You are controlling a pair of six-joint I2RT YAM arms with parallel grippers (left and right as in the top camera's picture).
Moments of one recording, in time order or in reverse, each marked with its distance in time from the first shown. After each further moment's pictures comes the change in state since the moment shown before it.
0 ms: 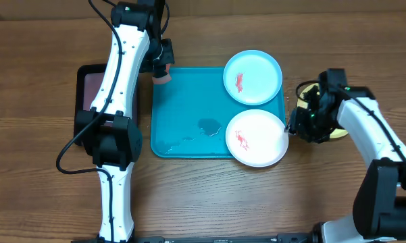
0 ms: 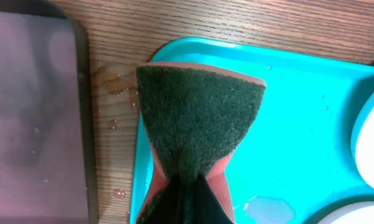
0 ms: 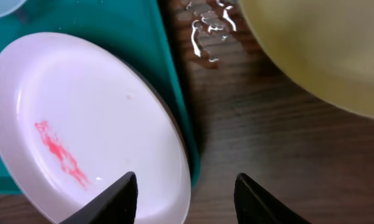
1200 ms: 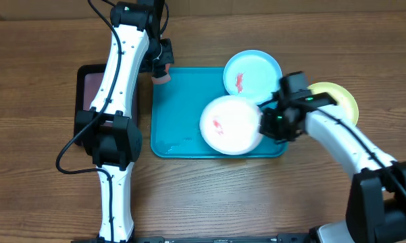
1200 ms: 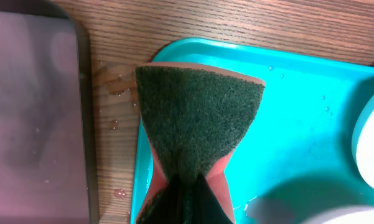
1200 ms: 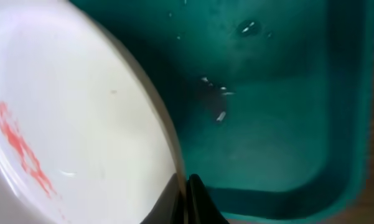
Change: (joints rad) left arm 0.000 0.000 0.000 0.000 0.000 0.000; right arm 0.267 -0.028 -0.047 0.181 -0.015 0.320
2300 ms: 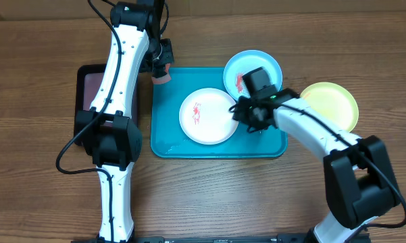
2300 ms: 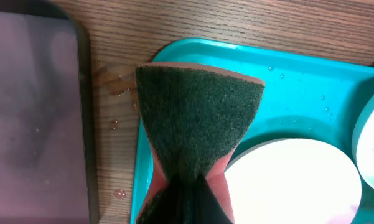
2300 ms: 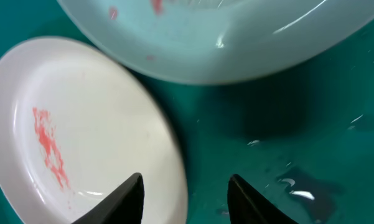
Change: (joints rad) left arm 0.000 0.000 0.000 0.000 0.000 0.000; right arm 0.149 0.165 0.105 0.209 0.151 0.167
